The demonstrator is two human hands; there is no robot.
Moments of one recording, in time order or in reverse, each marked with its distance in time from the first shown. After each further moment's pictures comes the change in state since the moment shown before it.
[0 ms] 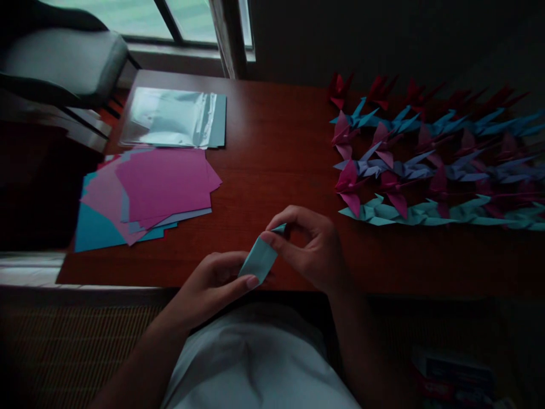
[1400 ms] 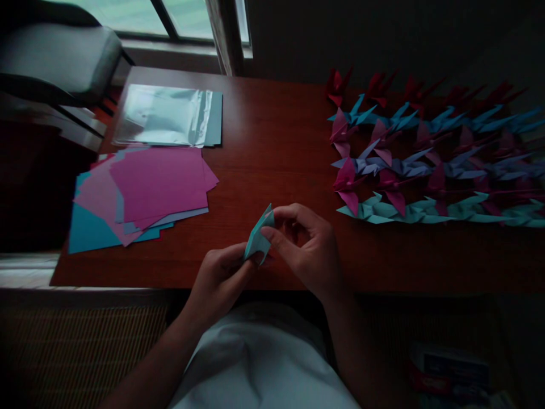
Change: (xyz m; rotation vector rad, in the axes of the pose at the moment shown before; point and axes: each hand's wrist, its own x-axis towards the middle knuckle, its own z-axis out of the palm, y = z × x) left_hand 0.015 -0.015 0.019 0.171 0.258 0.143; right_hand -0.007 0.009 0.006 -0.079 0.132 0.008
